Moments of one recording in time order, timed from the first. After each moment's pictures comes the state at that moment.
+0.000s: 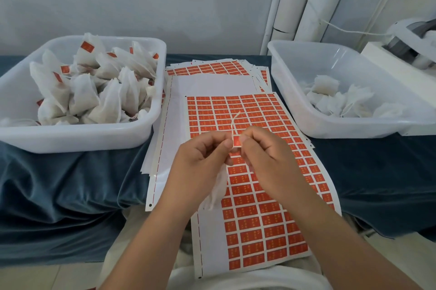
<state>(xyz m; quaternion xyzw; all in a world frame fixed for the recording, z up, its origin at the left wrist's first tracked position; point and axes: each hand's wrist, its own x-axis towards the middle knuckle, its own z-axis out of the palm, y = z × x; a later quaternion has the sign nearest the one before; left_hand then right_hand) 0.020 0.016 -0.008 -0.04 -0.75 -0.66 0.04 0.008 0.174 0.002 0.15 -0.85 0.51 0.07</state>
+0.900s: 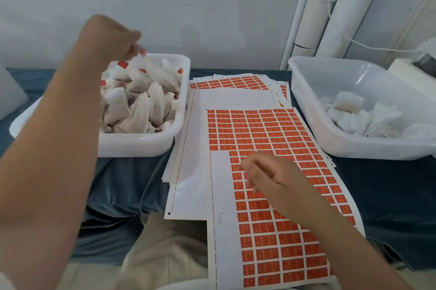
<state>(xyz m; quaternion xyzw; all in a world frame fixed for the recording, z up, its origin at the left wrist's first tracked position) -0.151 -0.182 0.140 0.17 -0.87 -0.41 0.21 0.002 0.181 -0.005 0.20 -0.89 0.41 -0.02</state>
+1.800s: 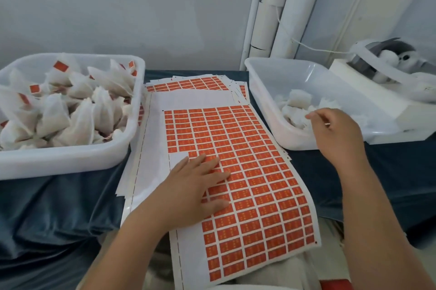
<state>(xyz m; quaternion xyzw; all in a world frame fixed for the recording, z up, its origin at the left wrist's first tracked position) -0.022 0.010 -0.053 -0.25 -0.95 -0.13 -0.11 -0.063 0.342 0.020 -0.10 -0.93 0.27 0.23</state>
